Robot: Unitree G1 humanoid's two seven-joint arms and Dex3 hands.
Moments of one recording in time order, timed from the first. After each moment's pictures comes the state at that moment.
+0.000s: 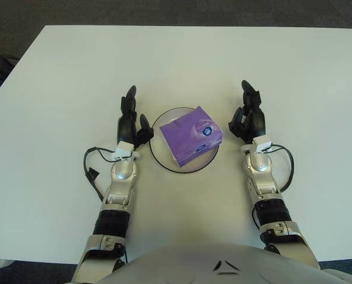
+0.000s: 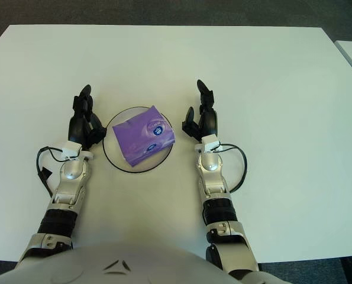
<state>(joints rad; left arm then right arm) -0.06 0.01 0.00 0.19 0.12 -0.23 0.18 -0.19 0.03 0.00 0.32 -0.12 -0.50 -0.17</state>
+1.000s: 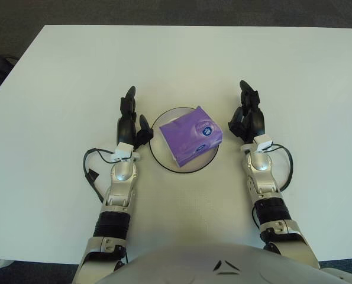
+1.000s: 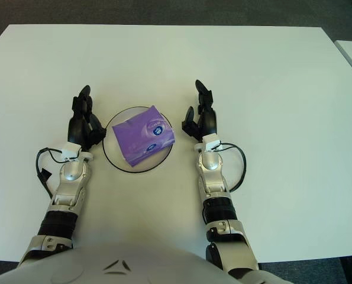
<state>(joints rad) -0.05 0.00 0.01 0.16 0.12 -0.22 0.17 -0.19 0.03 0.00 0.33 -0.09 -0.49 -0.14</state>
